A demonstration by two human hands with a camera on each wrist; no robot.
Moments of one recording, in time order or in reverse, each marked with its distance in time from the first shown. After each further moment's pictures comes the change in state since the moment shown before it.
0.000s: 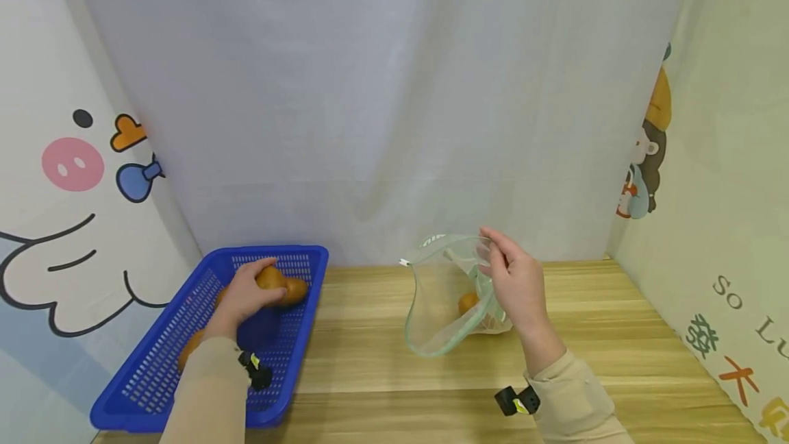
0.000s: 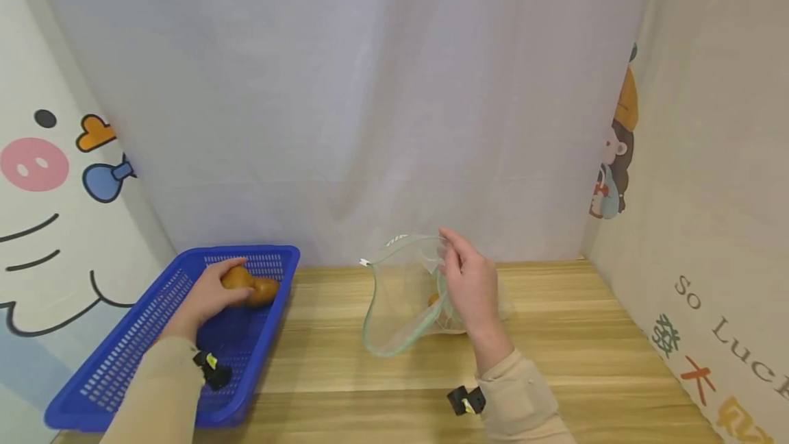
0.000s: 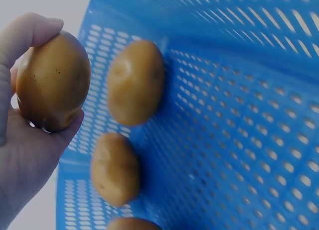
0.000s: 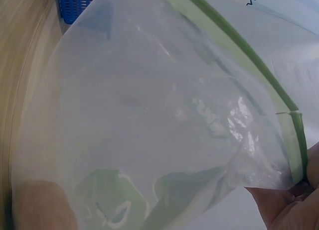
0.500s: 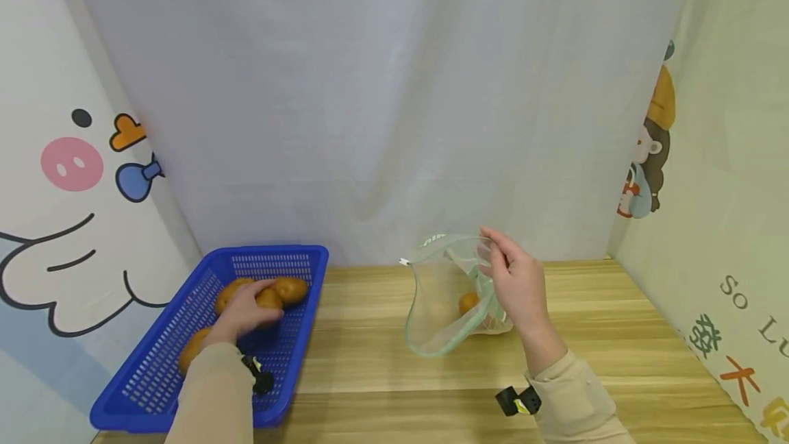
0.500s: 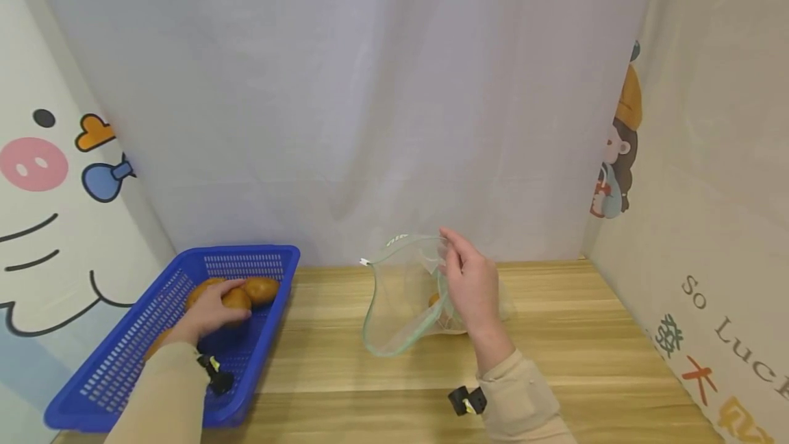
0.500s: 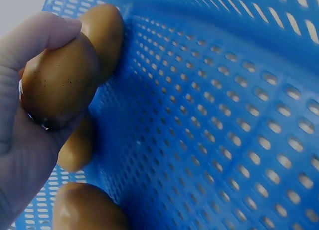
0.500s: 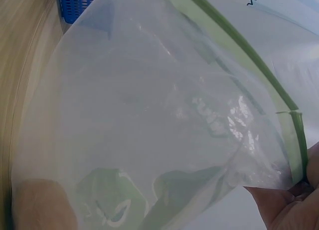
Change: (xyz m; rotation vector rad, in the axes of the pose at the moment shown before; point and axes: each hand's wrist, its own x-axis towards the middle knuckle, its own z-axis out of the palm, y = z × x) left_hand -0.012 -0.027 0.012 0.086 -0.086 -0.012; right_hand 0.000 0.004 0.000 -0.006 -0.005 0.002
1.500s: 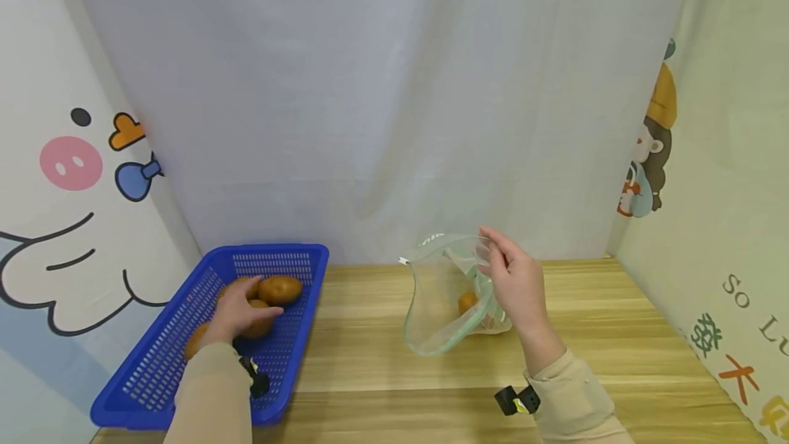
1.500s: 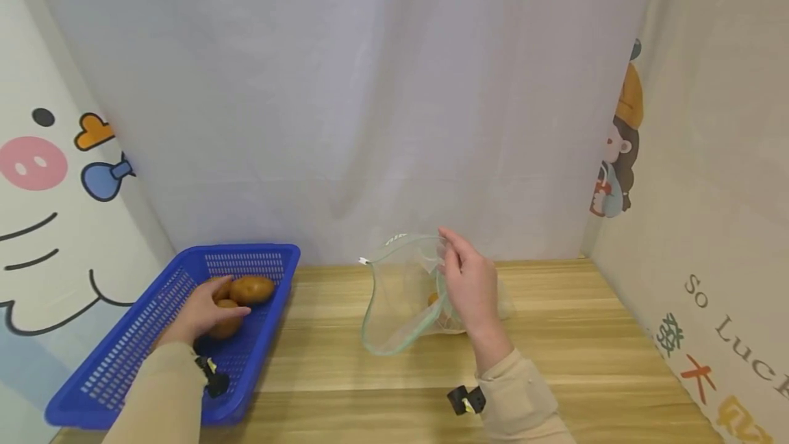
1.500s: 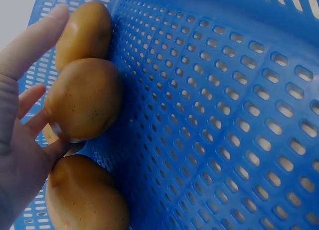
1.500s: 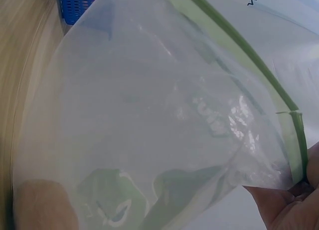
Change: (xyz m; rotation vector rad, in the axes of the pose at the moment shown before) left_hand -0.002 -0.010 0.000 0.036 0.074 -0.050; right_hand 0.000 -0.001 -0.001 0.010 -0.012 0.011
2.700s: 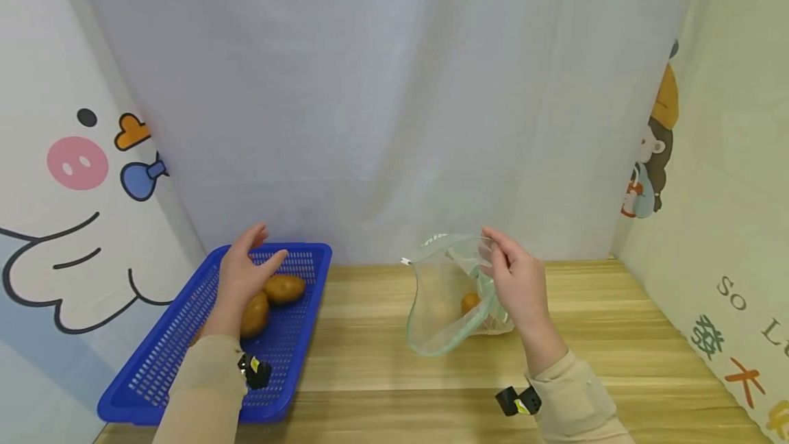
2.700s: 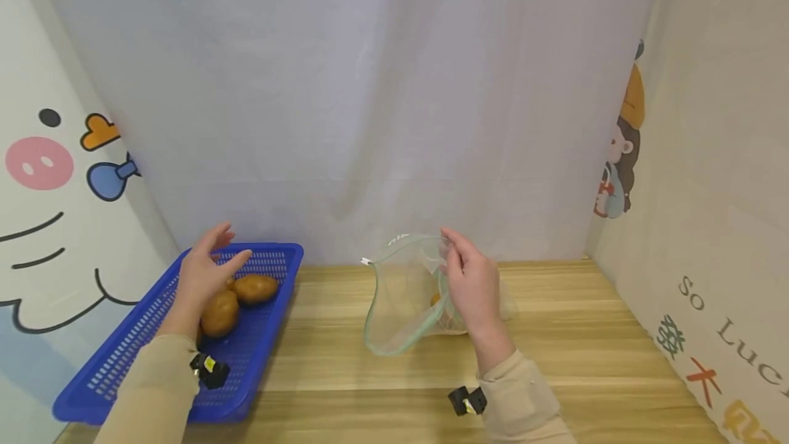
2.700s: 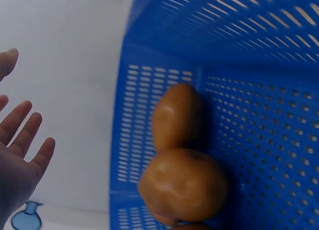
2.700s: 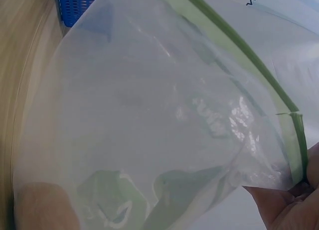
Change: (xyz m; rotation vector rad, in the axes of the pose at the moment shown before) left_hand 0.006 0.086 -0.040 -0.224 0.345 0.086; right_hand 0.002 0.002 0.002 -0.002 0.012 -0.024
